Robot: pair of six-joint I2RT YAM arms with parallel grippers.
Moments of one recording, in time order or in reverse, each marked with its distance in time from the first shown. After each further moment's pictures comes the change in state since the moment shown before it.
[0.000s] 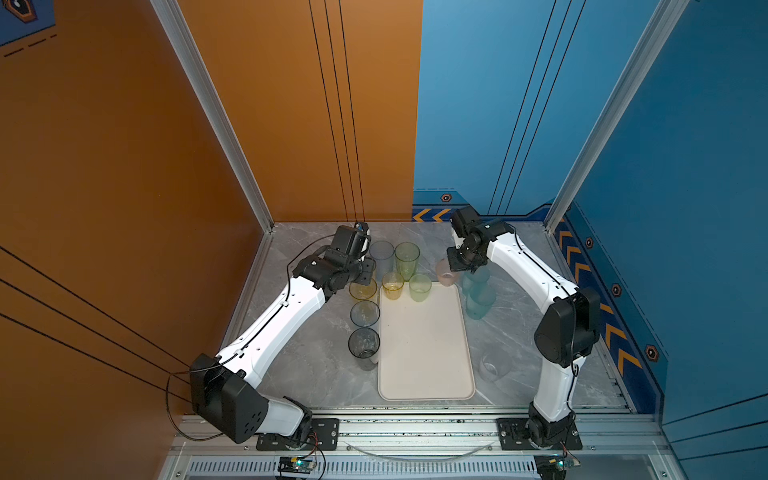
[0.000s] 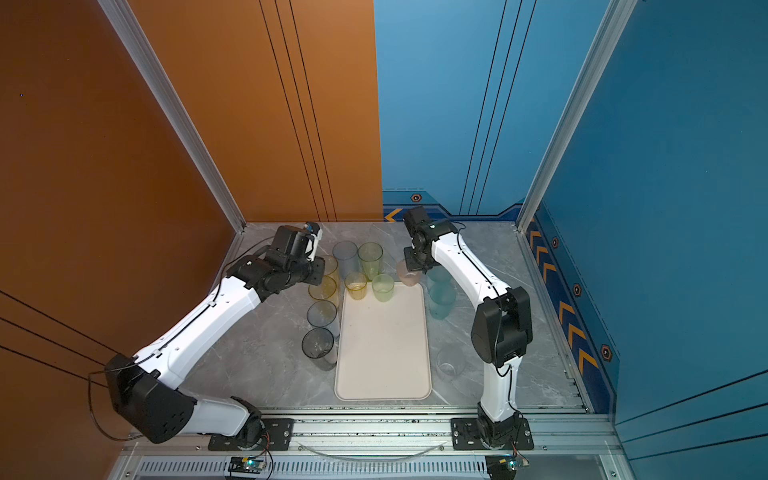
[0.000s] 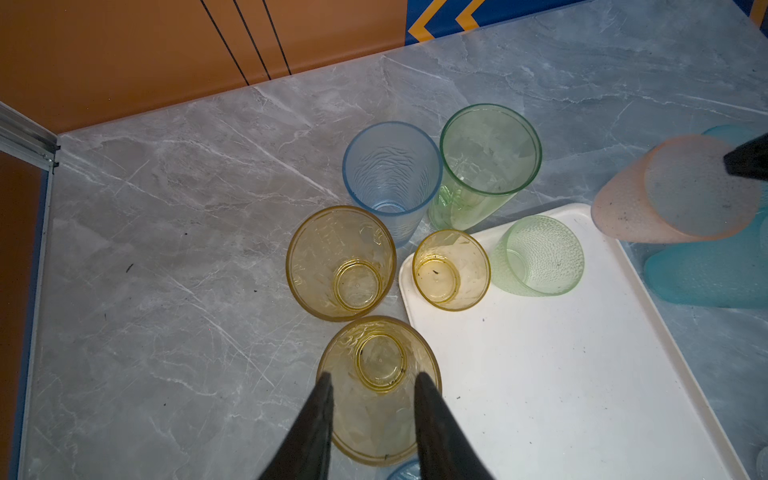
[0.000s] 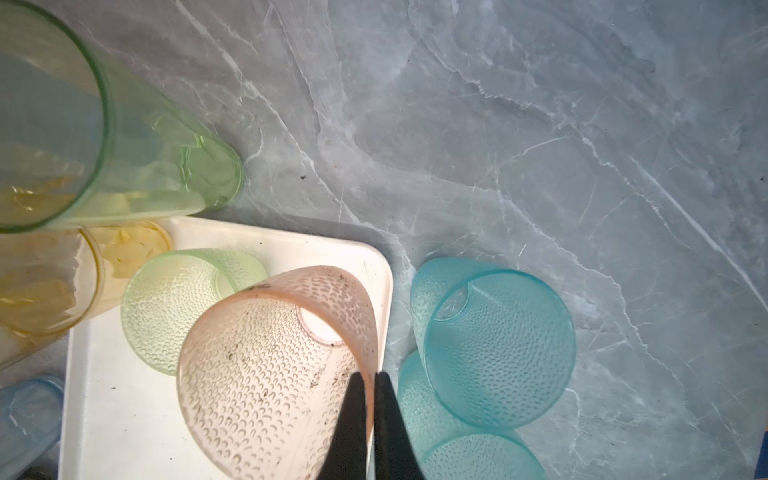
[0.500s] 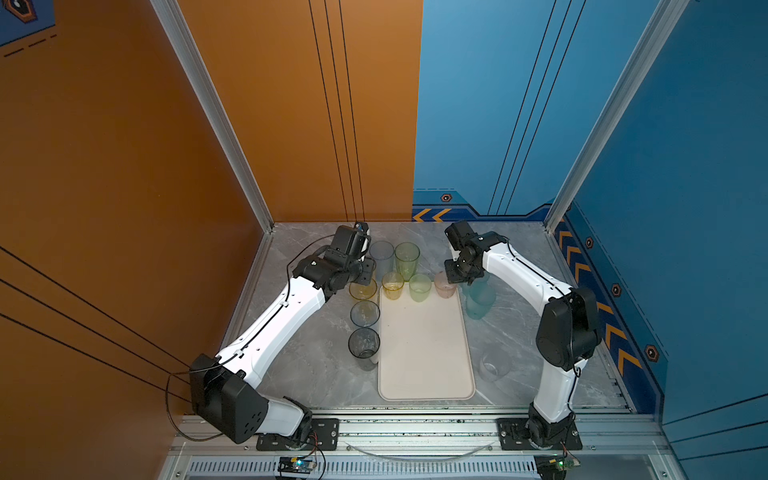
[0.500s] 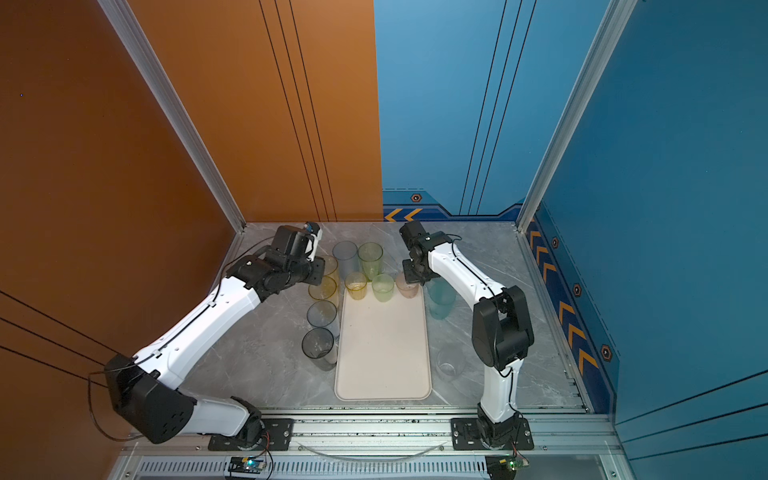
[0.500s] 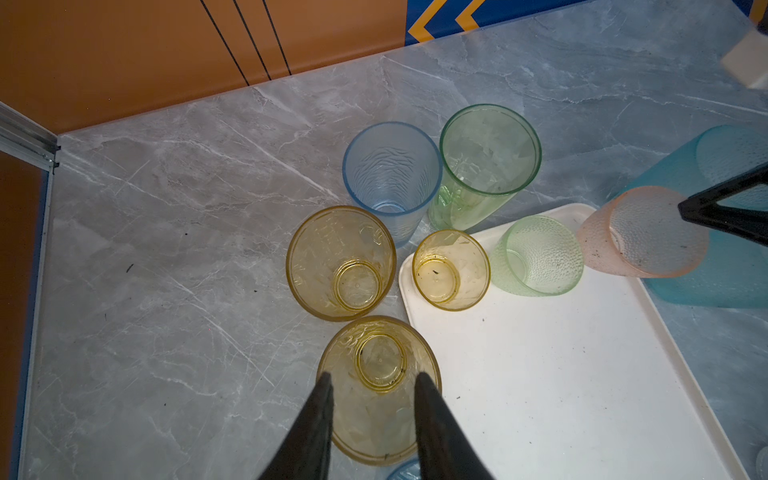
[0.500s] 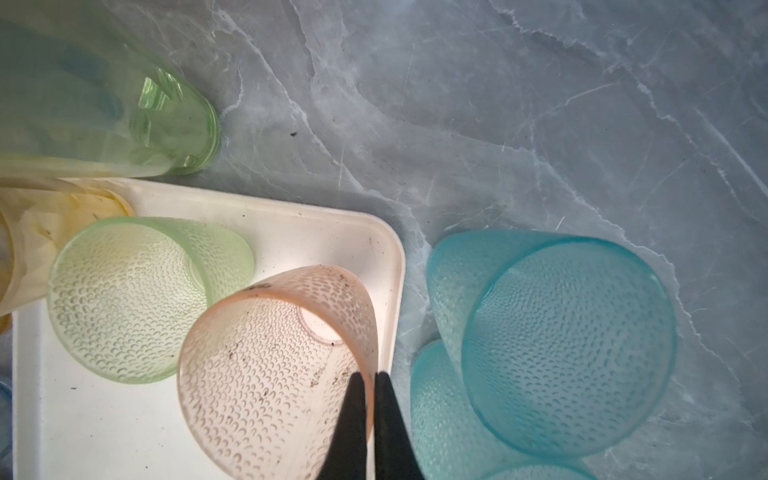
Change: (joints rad) left arm 0.000 0.000 0.000 0.000 0.000 0.000; right arm 0.017 -0.011 -0.132 0.095 -0.001 0.029
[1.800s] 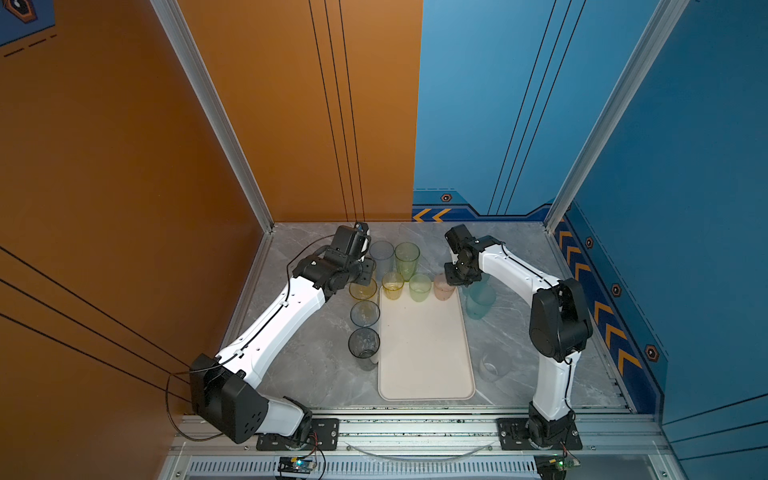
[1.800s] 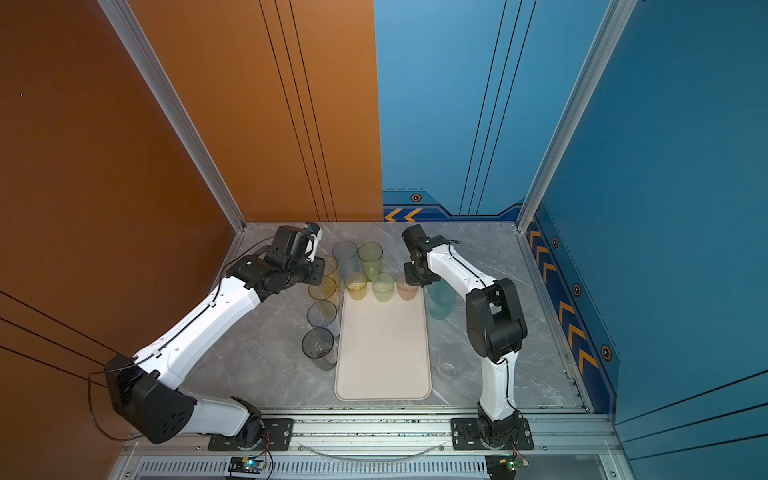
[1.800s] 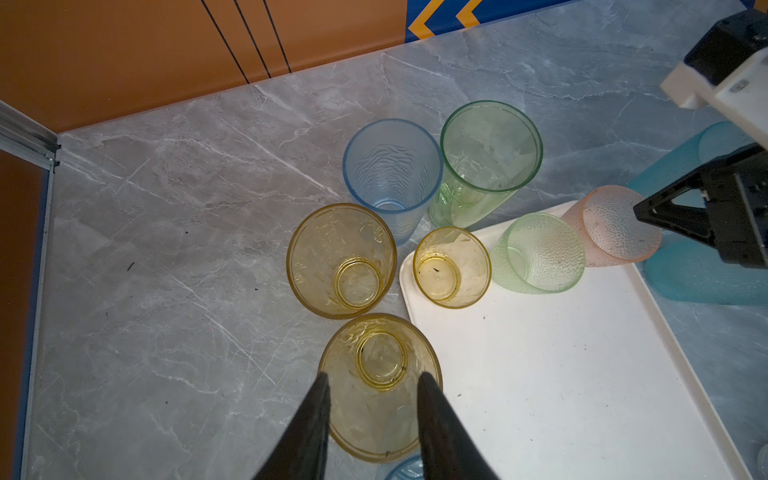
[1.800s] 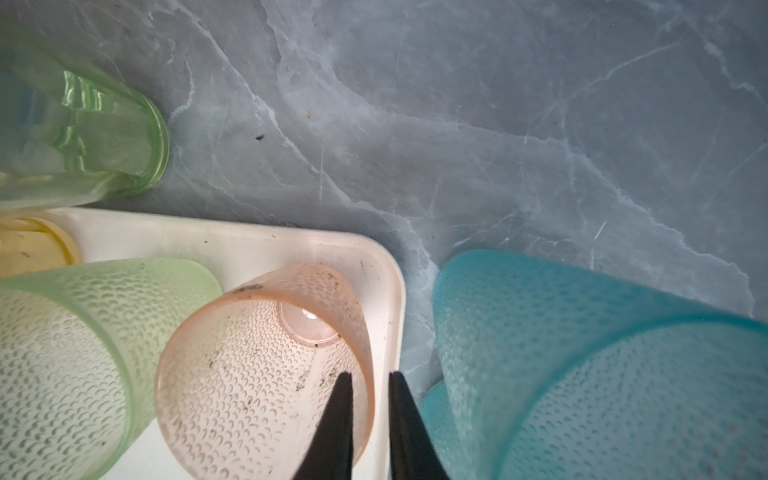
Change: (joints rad) left arm 0.000 0.000 0.002 -0.006 0.000 0.003; right arm -0.034 0.076 -0.034 0.070 -0.030 0.026
